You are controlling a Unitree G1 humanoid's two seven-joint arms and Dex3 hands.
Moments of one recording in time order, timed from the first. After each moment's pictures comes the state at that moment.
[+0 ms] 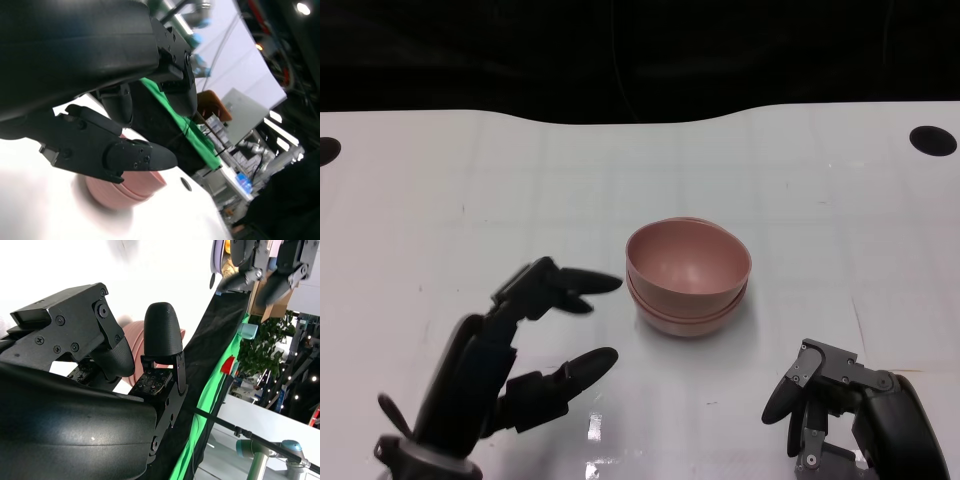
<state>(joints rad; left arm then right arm) 0.04 0.21 -0.23 0.13 0.10 -0.70 0.11 0.28 -0.03 0.15 -0.06 -0.16 -0.44 0.01</state>
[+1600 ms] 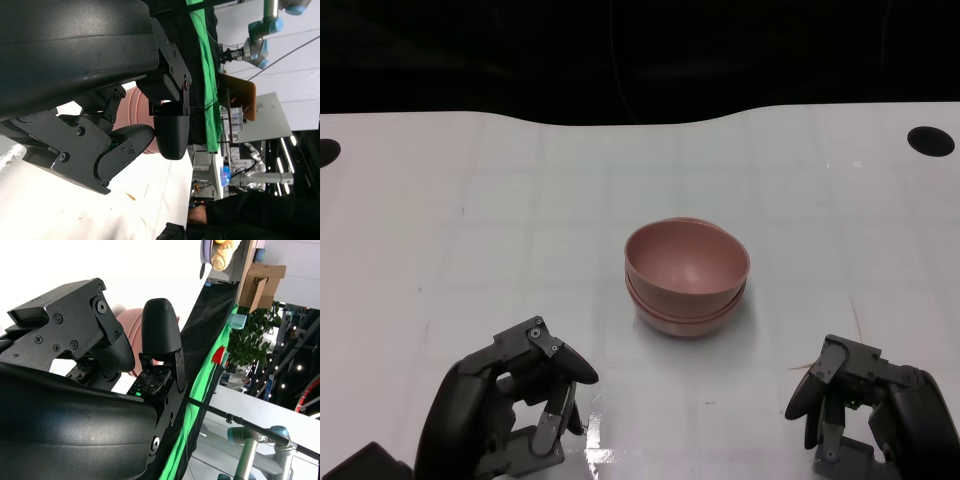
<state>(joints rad) 0.14 0.02 -0.07 0.15 -0.19 -0.50 -0.30 0.25 -0.03 0.09 0.01 -0.10 -0.52 0.03</state>
